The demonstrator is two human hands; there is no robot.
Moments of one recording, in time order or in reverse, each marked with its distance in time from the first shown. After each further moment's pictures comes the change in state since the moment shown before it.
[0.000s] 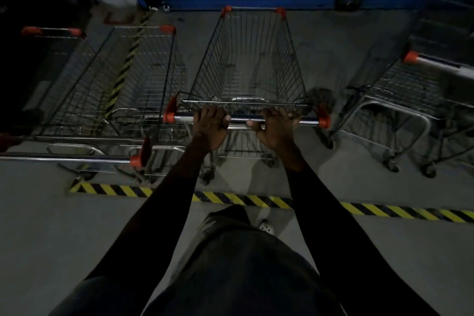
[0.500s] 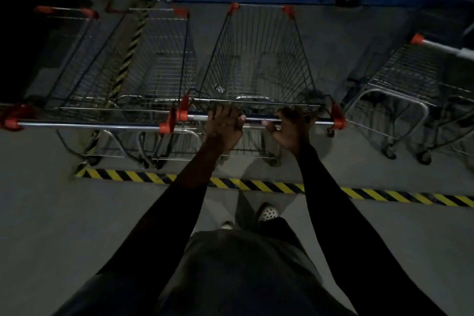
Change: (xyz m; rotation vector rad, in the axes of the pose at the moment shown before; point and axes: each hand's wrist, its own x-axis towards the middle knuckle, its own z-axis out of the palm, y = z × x) left_hand -0.094 -0.002 -0.031 -0.067 -0.053 -0.004; right_hand -0.095 -0.031 0.002 0.009 0.076 0.005
